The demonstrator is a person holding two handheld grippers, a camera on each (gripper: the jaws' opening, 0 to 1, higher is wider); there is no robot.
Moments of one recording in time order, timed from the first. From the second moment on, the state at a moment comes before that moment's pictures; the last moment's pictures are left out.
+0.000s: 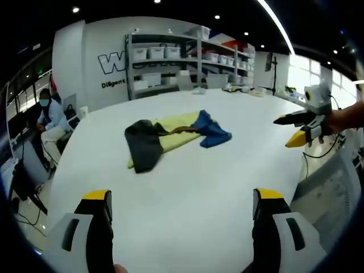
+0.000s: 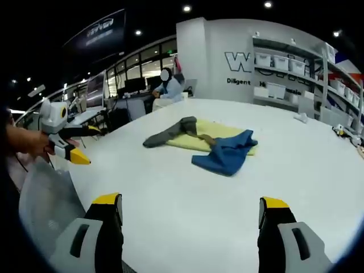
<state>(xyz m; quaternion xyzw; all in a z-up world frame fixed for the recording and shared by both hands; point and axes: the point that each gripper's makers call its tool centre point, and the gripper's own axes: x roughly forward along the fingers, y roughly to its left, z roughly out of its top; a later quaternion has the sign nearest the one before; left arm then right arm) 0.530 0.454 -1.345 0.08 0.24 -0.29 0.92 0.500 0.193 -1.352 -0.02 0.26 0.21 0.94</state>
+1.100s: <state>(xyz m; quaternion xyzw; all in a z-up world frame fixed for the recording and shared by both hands) 0.542 0.452 -1.349 0.07 0.24 -0.30 0.92 0.514 0.203 -1.355 -0.02 0.27 0.22 0.94</state>
